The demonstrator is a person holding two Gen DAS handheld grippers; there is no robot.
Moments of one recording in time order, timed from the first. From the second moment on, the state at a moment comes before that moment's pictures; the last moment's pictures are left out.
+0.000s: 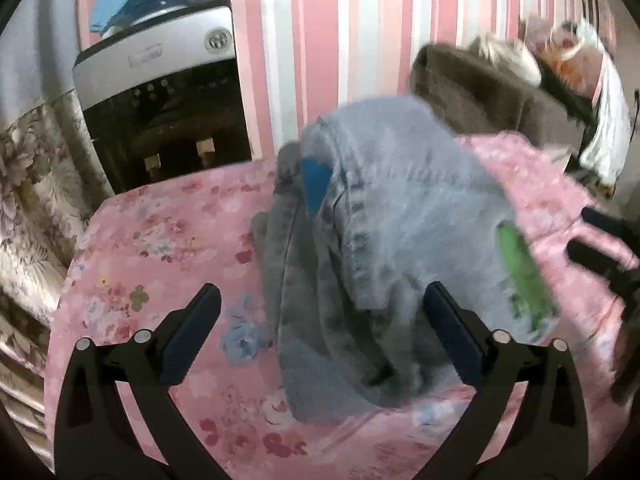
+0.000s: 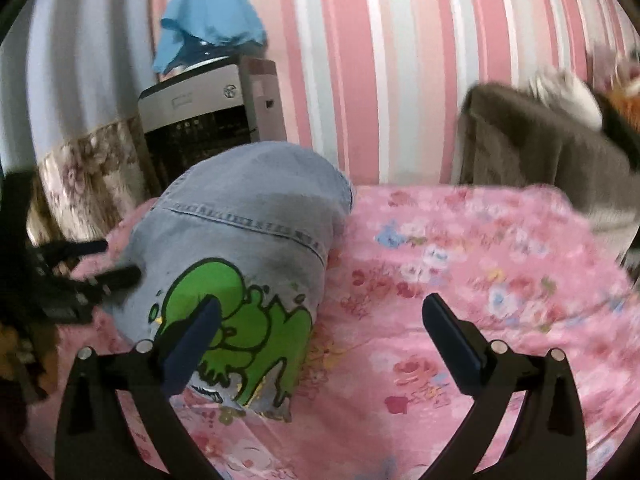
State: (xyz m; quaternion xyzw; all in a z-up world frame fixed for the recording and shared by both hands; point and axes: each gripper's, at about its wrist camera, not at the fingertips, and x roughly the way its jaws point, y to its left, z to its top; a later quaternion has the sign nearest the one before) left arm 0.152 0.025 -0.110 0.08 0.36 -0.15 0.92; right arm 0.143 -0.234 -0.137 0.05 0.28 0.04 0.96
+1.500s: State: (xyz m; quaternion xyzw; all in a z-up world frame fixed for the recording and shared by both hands) left arm 0.121 0.006 -0.118 0.07 0.38 -0.23 0.90; right arm 0.135 -0.184 -0.133 -0.08 0.24 0.20 0.95
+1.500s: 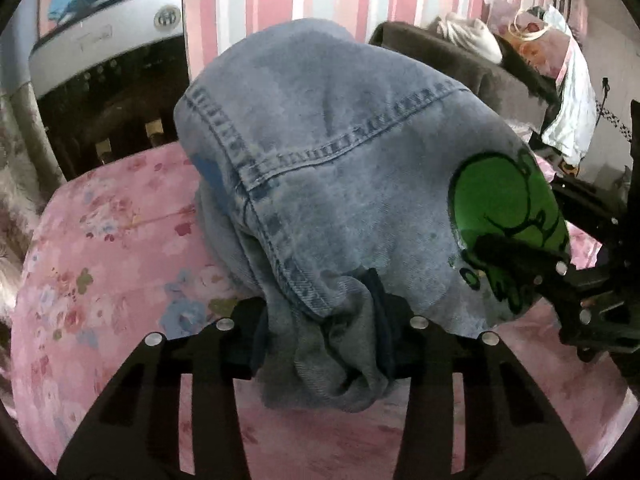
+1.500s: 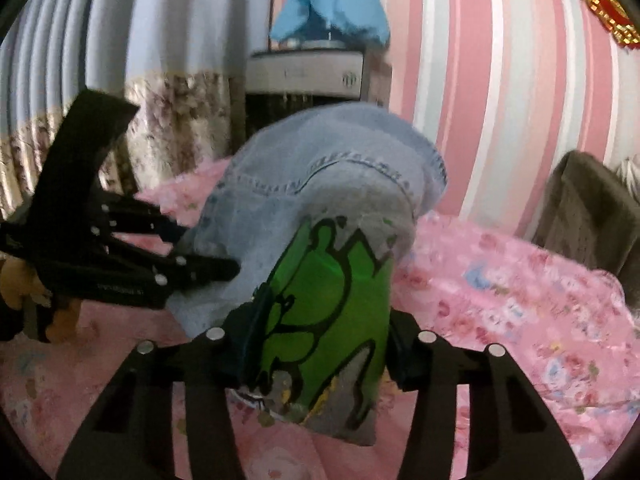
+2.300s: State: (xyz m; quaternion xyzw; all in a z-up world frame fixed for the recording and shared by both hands) left arm 0.000 -0.129 -0.121 0.15 0.33 -0.20 0.91; right arm 0.058 -0.319 -0.151 -0.12 0.30 0.17 0.93
